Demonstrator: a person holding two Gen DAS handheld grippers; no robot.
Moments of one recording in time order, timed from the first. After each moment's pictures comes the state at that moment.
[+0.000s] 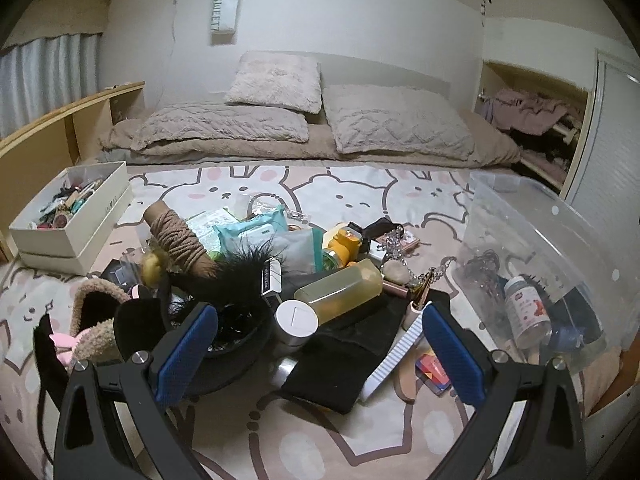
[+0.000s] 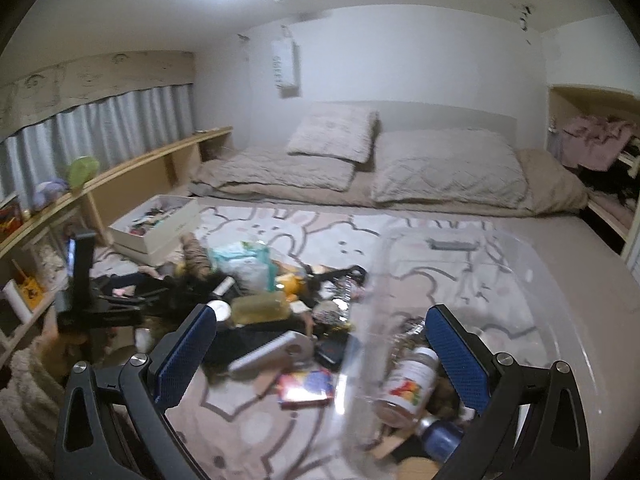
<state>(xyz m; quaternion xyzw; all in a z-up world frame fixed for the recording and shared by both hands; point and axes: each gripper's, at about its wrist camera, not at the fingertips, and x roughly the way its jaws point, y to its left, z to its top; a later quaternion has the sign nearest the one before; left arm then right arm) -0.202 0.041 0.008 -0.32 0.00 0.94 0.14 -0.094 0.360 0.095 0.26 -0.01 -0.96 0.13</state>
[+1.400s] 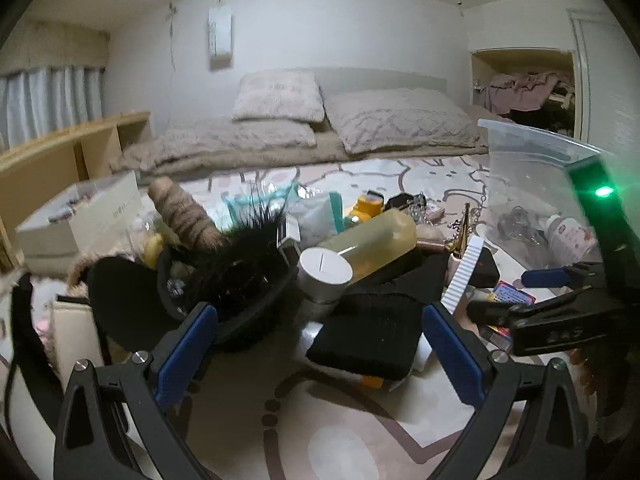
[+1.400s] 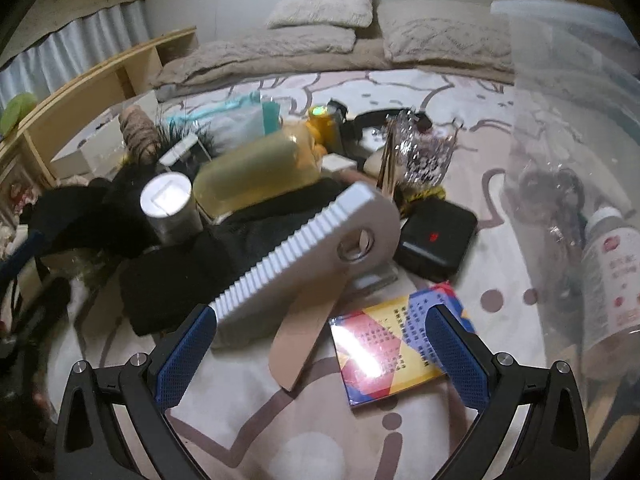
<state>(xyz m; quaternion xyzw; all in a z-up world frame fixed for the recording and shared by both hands) -0.170 0.042 -0.089 -0.23 0.07 0.96 0.12 -0.206 0.252 -0.130 0.43 -0.04 -0.90 0.08</state>
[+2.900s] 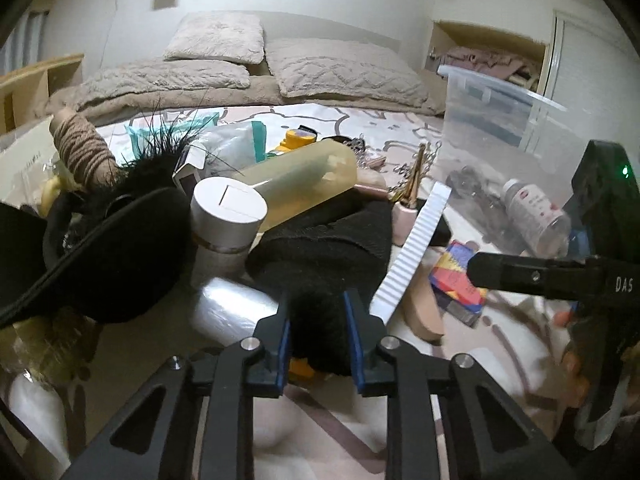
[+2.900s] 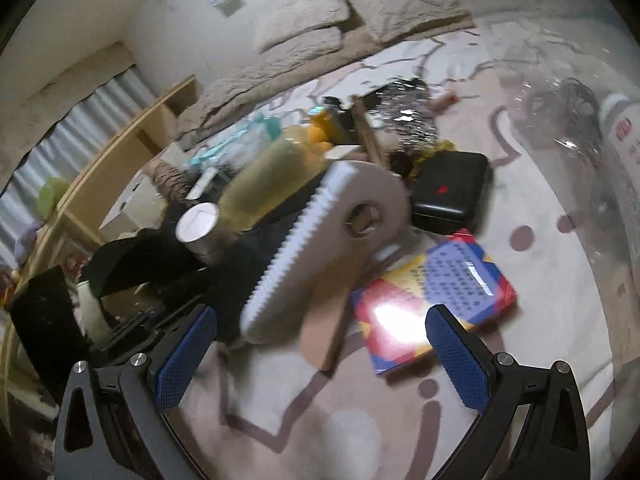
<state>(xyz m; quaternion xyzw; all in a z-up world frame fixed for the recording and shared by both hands) -0.210 0.066 -0.135 -0.34 0.00 0.91 0.25 -0.187 0.286 -0.135 0.41 -0.21 -0.87 0.16</state>
